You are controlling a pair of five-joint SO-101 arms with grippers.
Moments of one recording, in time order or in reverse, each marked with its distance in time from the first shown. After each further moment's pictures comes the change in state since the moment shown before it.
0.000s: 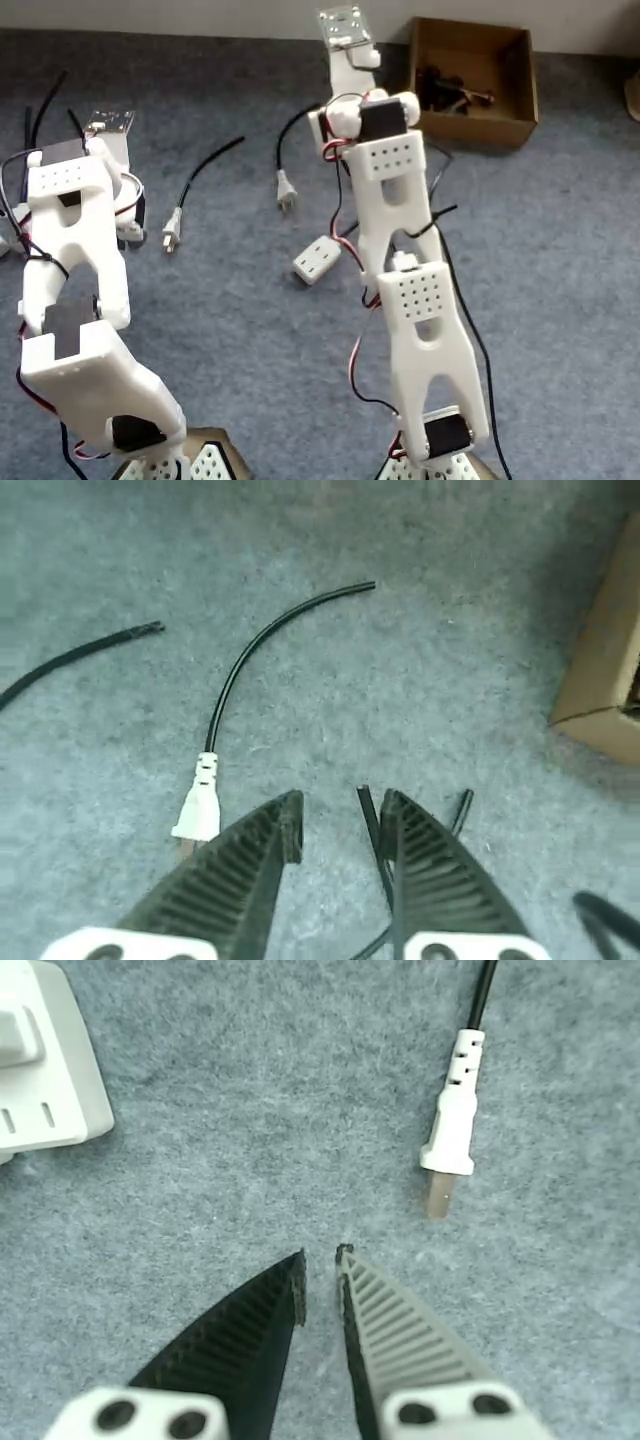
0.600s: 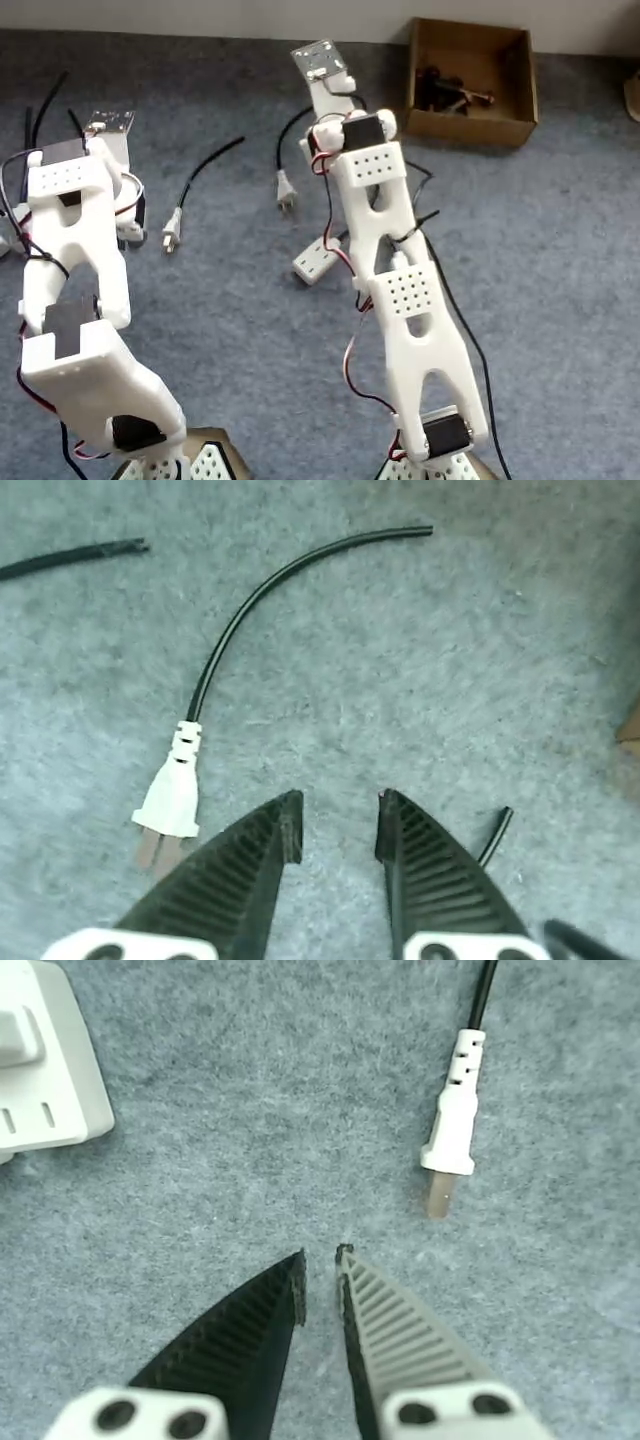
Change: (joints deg) left arm 0.0 0.0 0.0 0.0 0.0; right arm -1.0 8.6 0.0 -3.4 7.6
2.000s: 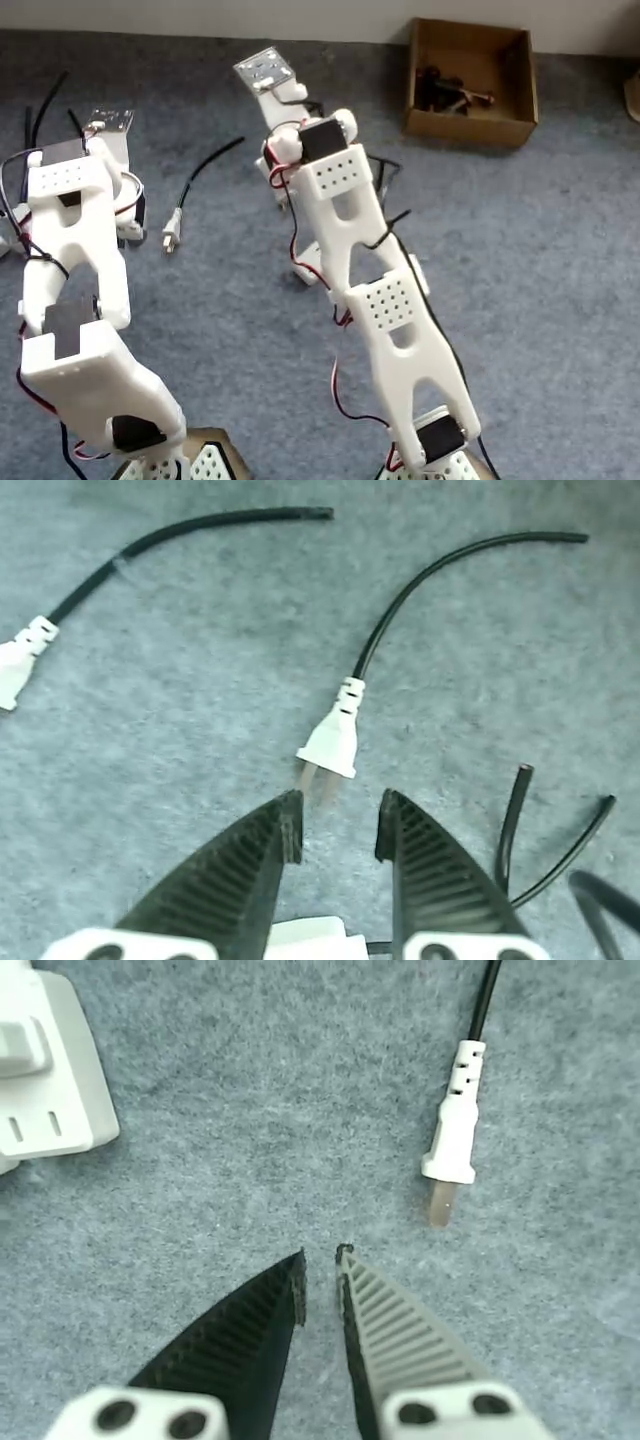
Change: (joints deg) left arm 0.0 0.0 0.0 -0.9 0.0; right arm -9.5 -6.5 0.0 10.8 -1.0
